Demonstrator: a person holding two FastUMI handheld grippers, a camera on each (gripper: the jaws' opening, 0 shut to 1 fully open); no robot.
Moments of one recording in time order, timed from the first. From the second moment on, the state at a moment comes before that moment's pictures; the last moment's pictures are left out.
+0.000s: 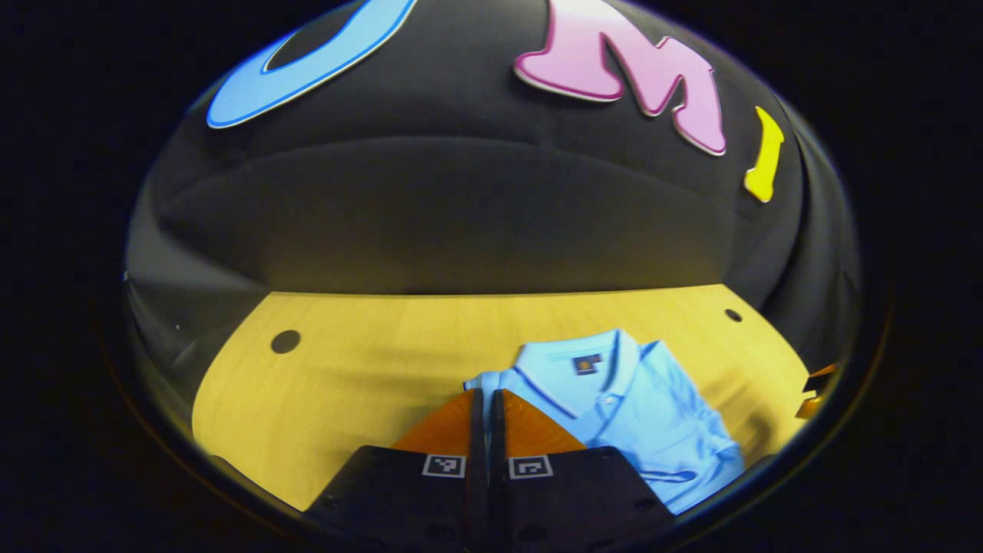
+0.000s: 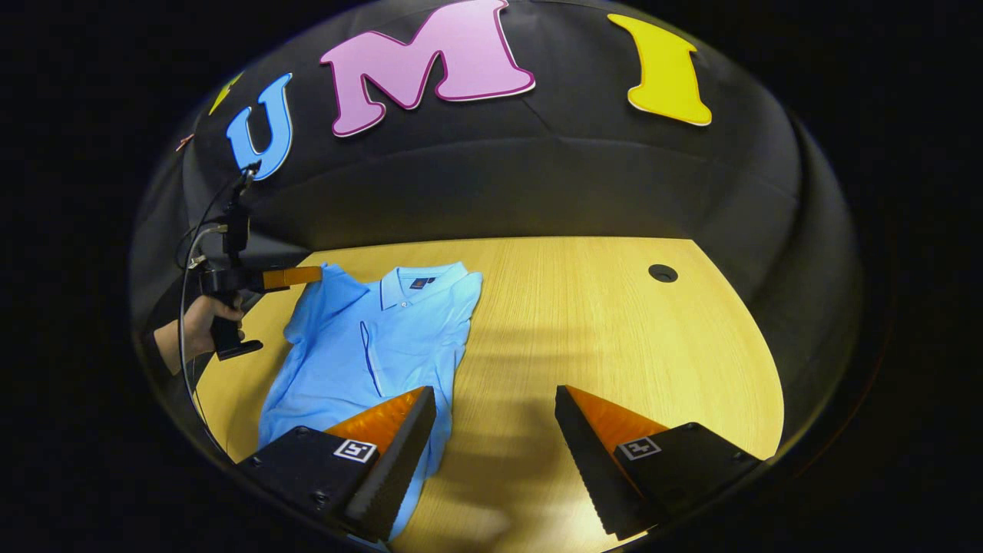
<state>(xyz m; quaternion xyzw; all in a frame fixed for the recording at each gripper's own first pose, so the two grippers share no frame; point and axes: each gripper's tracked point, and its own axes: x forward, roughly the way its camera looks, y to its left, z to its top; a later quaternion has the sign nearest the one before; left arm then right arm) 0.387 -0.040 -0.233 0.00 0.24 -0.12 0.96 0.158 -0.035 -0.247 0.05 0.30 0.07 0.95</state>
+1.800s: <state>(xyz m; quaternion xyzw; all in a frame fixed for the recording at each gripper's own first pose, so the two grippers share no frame) -0.047 -0.022 -0.315 0.02 0.34 -0.13 0.93 -0.114 0.079 -0.318 0.09 0.40 0.07 0.91</state>
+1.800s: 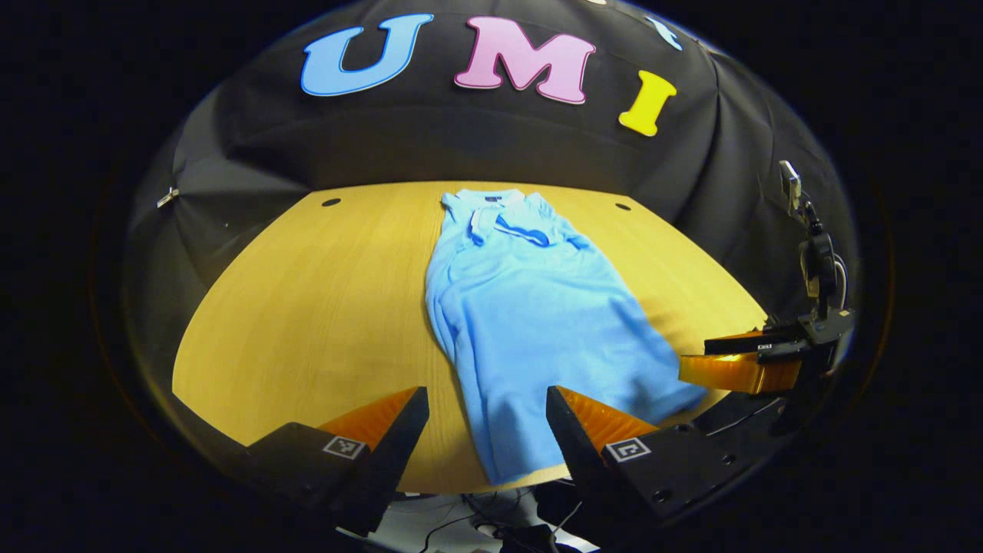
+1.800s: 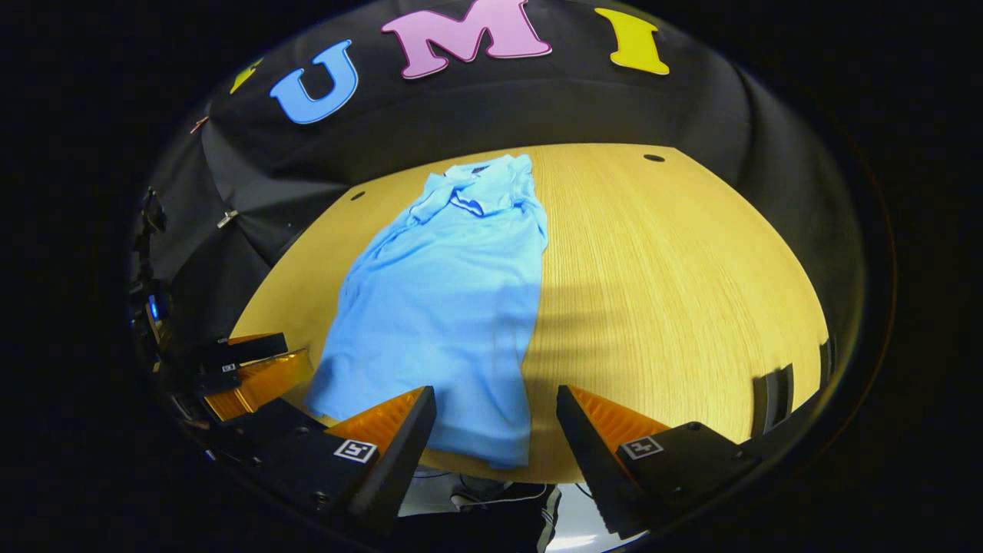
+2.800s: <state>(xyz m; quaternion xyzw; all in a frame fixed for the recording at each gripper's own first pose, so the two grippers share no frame) -0.059 -0.052 -0.363 0.03 0.37 -0.11 0.92 -0.124 0.089 -0.352 0.11 0.43 0.05 0.89</state>
